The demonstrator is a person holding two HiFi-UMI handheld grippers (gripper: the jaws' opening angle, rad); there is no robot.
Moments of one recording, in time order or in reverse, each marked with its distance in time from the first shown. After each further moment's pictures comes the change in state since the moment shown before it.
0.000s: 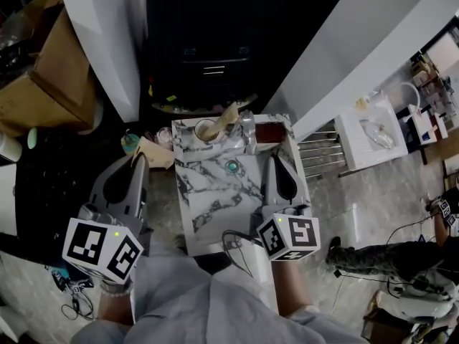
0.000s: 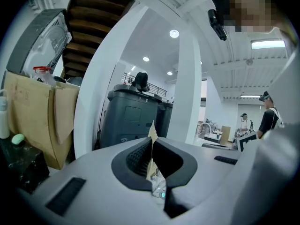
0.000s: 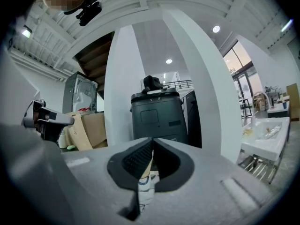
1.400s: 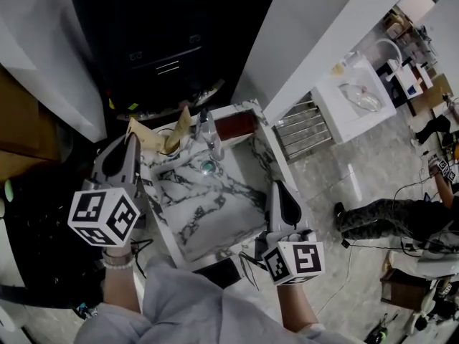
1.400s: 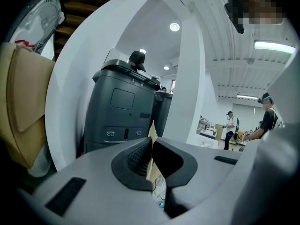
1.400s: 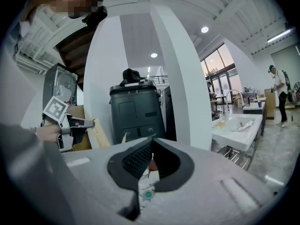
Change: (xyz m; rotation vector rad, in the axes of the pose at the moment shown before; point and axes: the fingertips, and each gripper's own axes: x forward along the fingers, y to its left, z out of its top) left arm 0.160 -0.004 -0.057 -0.018 0.076 -0.099; right arm -0.050 -0.087 -0.039 0.038 0.082 -0.228
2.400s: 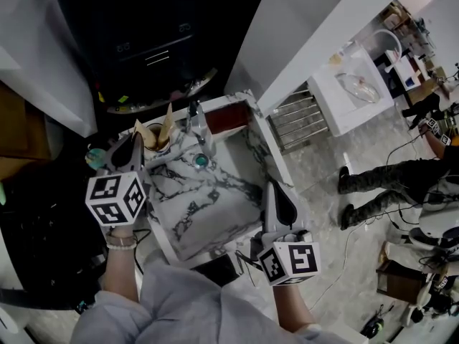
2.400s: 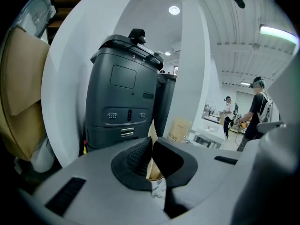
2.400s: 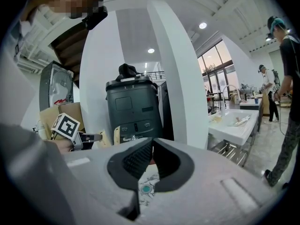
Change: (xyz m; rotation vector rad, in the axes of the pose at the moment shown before) left arm 0.054 0.017 -0.086 0.031 0.164 0.041; right arm 0.003 -0.014 -0.019 0.018 0.053 -0.029
